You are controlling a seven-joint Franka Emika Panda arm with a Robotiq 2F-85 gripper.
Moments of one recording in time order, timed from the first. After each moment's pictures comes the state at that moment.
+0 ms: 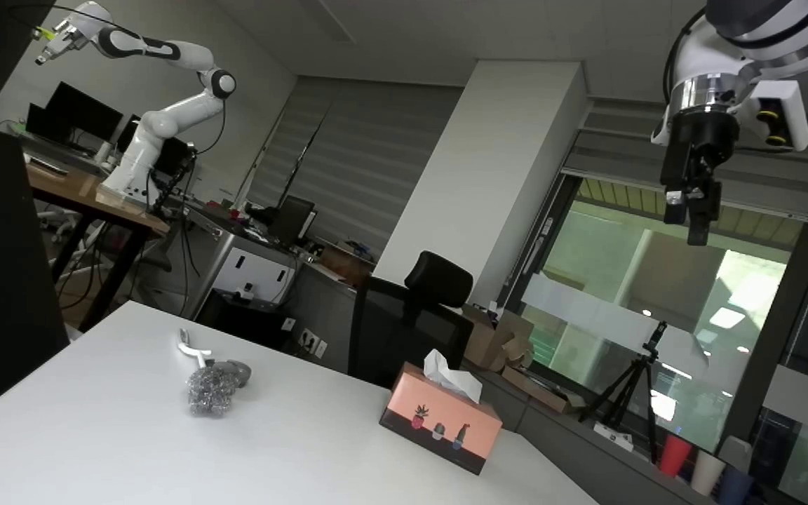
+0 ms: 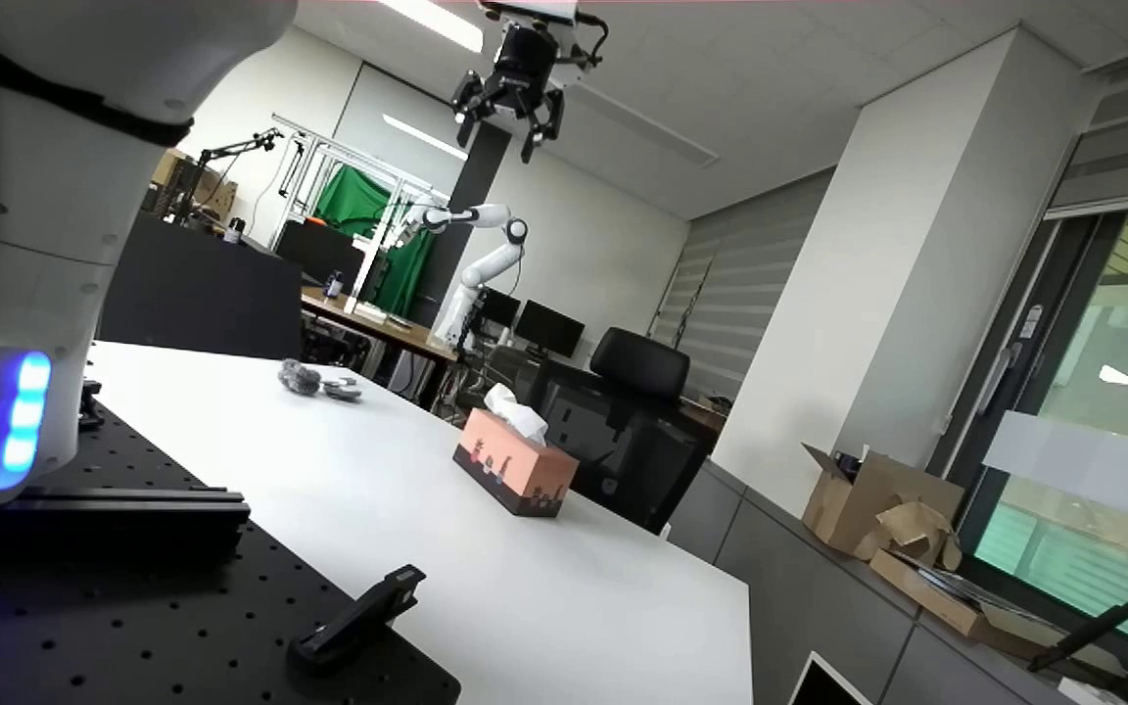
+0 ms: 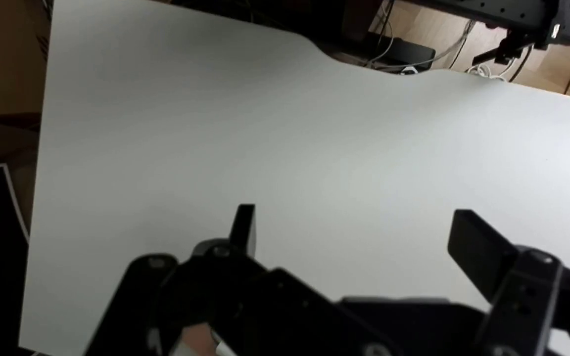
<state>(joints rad) 0.03 -0.35 0.03 -2.06 -0.12 1.59 -0.20</state>
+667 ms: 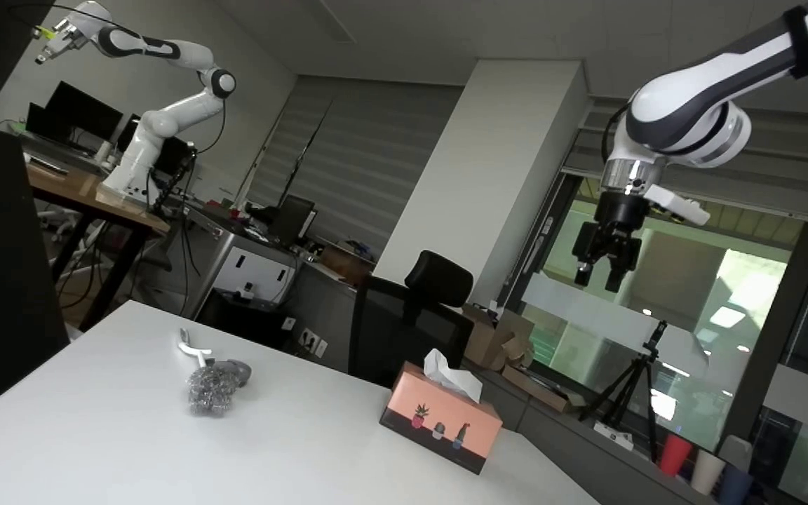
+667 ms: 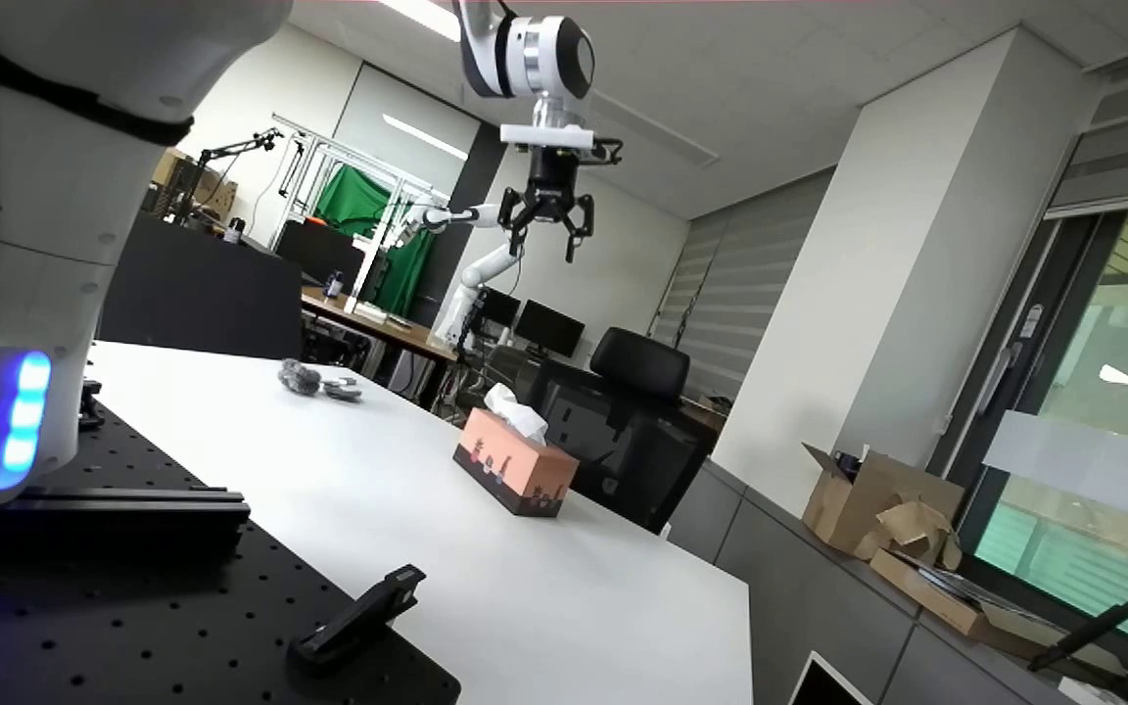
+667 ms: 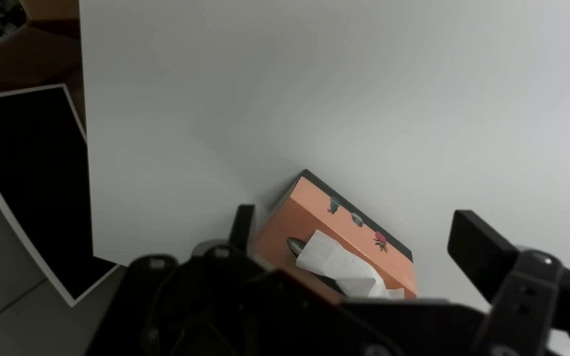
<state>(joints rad) -0.01 -0.06 0.00 -2.04 -0.26 2.09 -0.10</state>
